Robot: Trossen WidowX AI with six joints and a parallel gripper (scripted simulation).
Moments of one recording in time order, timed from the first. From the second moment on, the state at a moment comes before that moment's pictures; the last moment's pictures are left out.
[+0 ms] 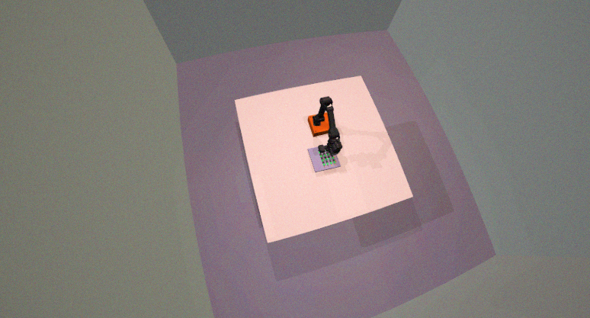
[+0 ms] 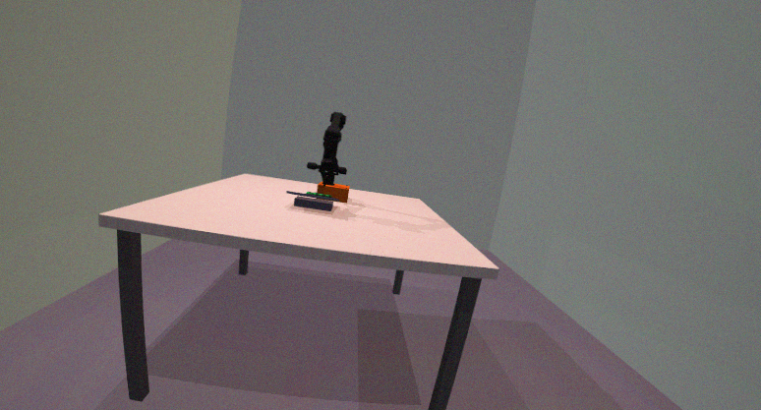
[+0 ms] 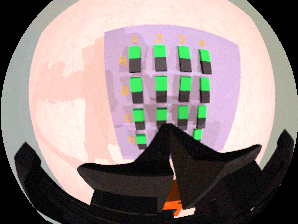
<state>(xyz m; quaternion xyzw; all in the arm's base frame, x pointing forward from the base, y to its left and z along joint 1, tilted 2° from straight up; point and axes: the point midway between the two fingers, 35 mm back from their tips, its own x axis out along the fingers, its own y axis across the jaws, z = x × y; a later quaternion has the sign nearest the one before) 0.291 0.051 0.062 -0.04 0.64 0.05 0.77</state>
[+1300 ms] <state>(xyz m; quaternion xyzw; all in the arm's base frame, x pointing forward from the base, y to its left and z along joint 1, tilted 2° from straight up) 0.294 0.052 0.026 -0.04 0.64 0.05 0.76</state>
